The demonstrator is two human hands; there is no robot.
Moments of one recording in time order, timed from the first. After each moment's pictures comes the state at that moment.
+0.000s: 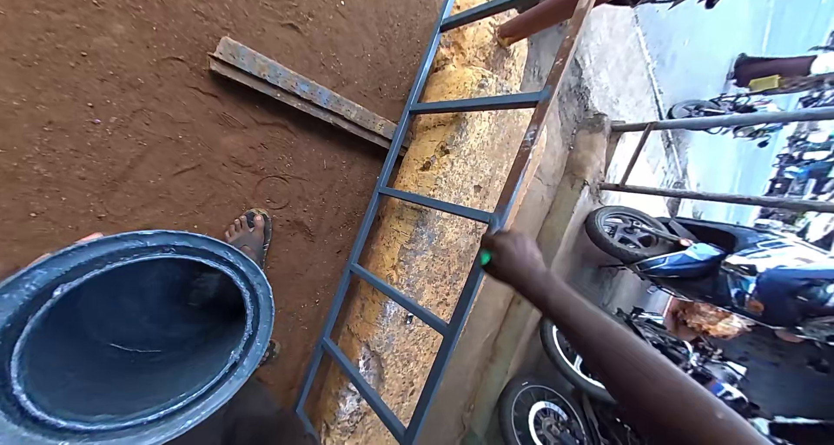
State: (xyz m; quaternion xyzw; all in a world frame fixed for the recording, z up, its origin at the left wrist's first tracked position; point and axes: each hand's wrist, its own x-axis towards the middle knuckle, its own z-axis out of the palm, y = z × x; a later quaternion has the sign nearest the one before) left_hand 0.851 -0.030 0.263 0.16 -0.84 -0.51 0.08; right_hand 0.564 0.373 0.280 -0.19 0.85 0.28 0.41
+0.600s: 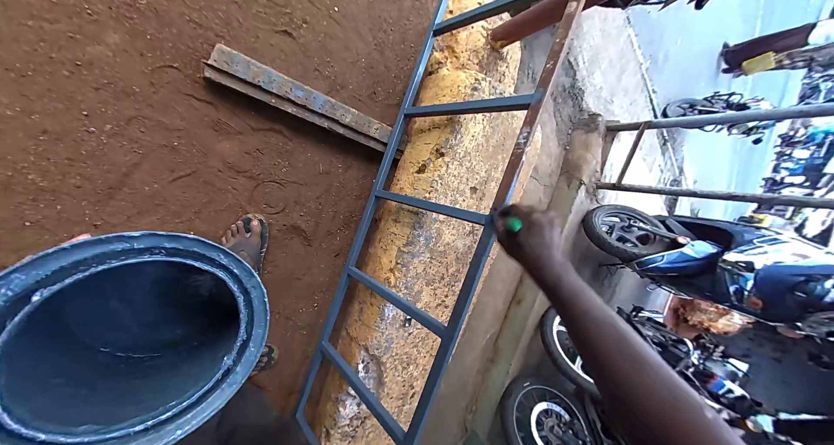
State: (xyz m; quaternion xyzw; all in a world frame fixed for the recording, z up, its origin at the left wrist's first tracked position) left_hand 0.839 -0.033 0.261 0.07 -0.89 -0.44 0.09; right_hand 0.545 0.381 0.290 -0.13 0.94 0.17 0.26
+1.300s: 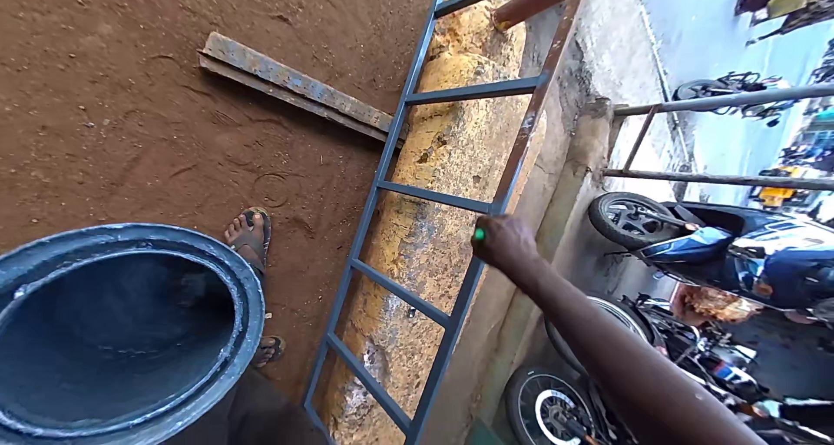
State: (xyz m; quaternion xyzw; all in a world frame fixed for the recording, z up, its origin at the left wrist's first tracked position) left_hand 0.850 -0.028 0.267 0.20 -0.82 -0.53 0.04; right_hand 0.579 0.355 0.275 -0.13 0.85 0.28 0.43
